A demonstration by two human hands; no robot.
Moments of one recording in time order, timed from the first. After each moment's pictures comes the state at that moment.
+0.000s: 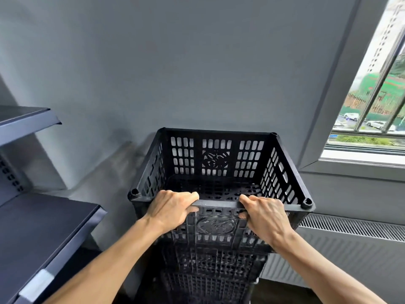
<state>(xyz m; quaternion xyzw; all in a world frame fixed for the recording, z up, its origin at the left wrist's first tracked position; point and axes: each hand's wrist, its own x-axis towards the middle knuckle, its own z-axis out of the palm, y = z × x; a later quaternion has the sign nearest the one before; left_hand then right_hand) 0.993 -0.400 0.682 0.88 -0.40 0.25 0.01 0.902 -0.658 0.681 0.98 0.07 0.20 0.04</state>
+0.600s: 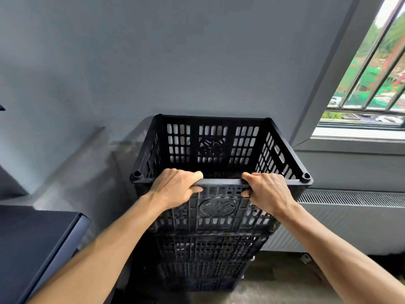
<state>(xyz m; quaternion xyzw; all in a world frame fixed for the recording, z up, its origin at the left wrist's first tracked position) 1.083 -0.399 0.668 0.87 -0.46 0.15 0.05 0.961 -0.637 0.685 0.99 -0.01 0.12 0.07</state>
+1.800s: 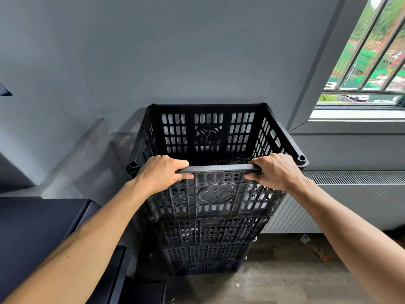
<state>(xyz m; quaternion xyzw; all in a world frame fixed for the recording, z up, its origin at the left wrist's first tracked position) 1.088 -0.360 0.674 0.89 -0.44 0.08 0.07 0.954 -0.661 0.681 1.00 -0.02 0.07 0.07</state>
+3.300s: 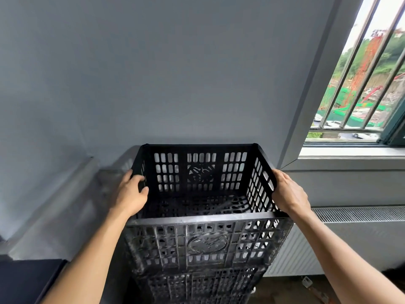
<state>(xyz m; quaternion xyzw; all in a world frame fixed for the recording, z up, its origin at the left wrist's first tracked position) 1.173 -0.345 0.671 0.95 -0.11 0.03 0.28 0.990 -0.727 0.682 0.93 -0.30 0.15 -0.13</state>
